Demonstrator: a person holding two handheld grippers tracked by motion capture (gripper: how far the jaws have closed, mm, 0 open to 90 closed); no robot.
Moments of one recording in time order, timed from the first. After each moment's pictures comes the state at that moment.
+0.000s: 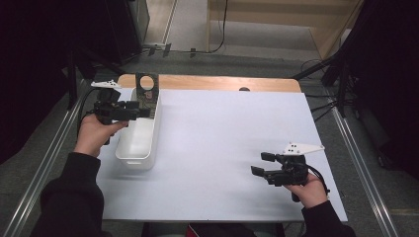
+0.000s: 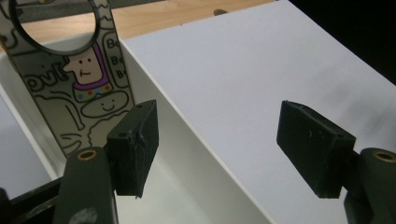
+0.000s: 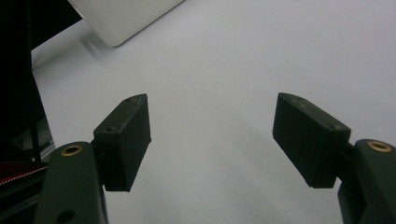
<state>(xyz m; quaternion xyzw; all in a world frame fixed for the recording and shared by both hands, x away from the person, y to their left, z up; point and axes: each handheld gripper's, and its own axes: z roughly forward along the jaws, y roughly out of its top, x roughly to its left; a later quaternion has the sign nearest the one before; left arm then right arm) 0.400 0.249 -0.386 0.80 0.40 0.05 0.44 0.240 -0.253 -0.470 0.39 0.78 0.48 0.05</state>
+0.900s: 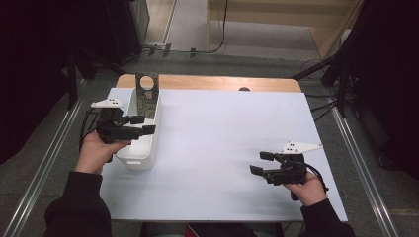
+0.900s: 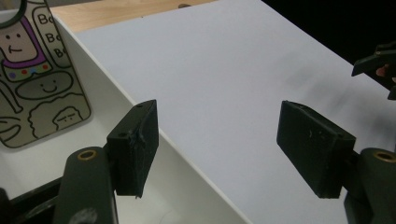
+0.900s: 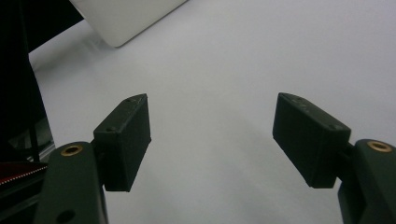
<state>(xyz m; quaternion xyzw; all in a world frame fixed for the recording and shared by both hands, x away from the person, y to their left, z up) 0.352 0.242 -0.399 0.81 0.36 0.04 0.47 0.242 -0.250 -0.469 0.39 0.78 0.48 0.05</state>
